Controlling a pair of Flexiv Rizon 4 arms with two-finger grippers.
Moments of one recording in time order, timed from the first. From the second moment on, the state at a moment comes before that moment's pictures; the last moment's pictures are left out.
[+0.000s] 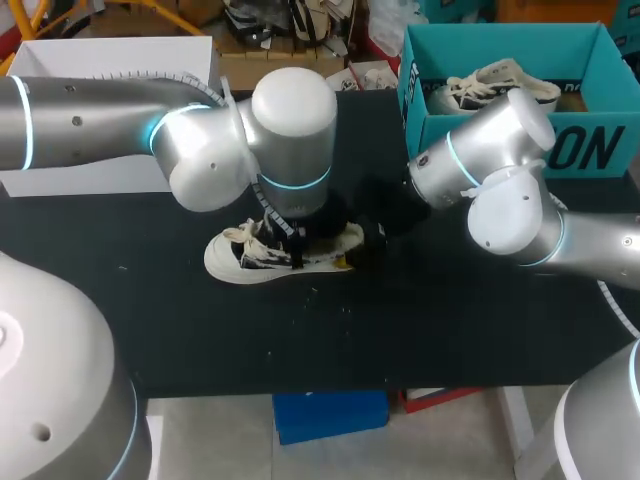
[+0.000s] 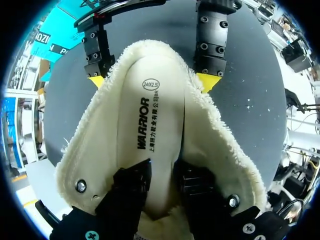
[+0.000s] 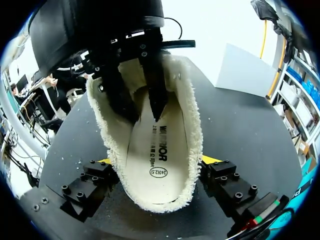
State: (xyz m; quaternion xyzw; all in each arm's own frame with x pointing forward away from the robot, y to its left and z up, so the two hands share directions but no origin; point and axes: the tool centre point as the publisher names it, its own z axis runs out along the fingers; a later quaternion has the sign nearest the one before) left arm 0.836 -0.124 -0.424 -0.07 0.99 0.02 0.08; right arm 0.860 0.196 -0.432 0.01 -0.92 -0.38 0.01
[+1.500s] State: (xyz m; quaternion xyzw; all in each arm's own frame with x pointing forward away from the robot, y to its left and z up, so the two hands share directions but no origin) left arm 0.840 -0.123 -0.425 -0.07 0.98 -0.03 0.17; right arm 0.862 0.196 -0.431 0.01 -0.92 -0.38 0.01
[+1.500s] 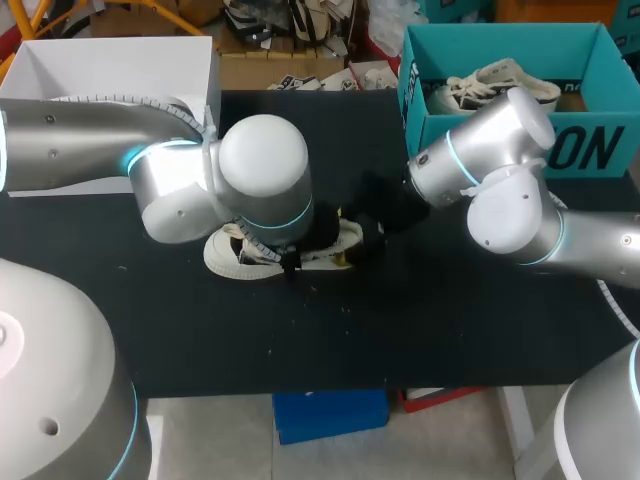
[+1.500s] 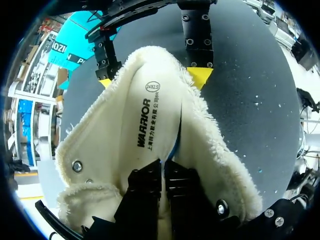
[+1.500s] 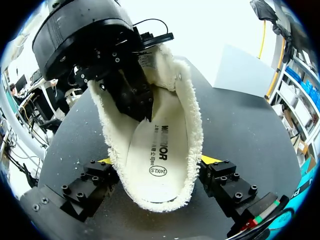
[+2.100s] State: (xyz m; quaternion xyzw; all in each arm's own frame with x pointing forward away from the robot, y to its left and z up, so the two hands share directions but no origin) left arm 0.841 -0.123 -0.412 -0.08 0.99 -0.09 0.12; right arm 0.862 0.196 -0.430 0.01 -0.92 -0.38 0.01
